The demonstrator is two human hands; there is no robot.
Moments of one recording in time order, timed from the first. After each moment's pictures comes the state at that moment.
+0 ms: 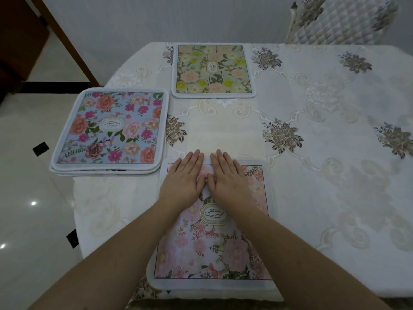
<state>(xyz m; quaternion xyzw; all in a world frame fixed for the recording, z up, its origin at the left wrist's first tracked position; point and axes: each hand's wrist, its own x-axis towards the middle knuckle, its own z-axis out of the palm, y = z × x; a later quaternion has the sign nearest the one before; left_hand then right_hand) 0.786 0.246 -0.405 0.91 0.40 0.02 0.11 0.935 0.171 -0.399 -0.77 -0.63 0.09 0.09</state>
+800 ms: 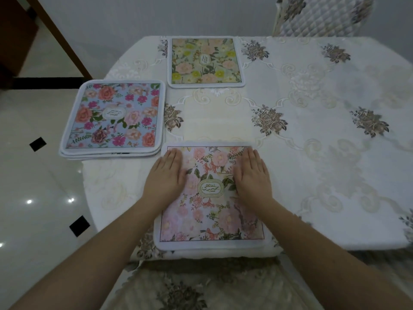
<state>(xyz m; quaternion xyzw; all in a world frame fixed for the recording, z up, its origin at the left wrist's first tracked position) 0.734 0.208 -0.369 0.88 0.45 0.01 0.13 0.960 0.090 -0.367 -0.85 -0.50 0.13 0.12</state>
